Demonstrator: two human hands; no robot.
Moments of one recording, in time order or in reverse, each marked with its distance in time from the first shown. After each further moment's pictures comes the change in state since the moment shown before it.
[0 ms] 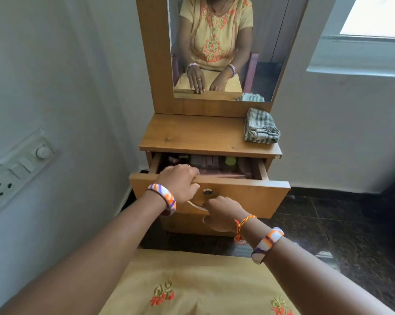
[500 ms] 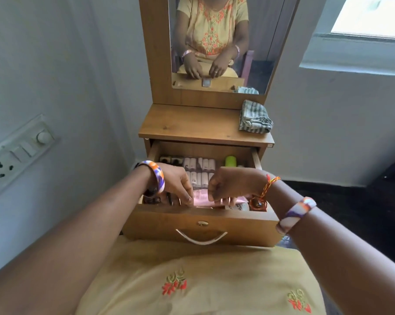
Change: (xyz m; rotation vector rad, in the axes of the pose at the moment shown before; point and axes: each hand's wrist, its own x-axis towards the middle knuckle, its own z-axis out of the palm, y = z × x) left_hand -0.021 -0.004 -0.023 -0.459 -0.758 -0.086; right_hand -0.041 0.011 -0.057 0.305 -0.249 -0.083
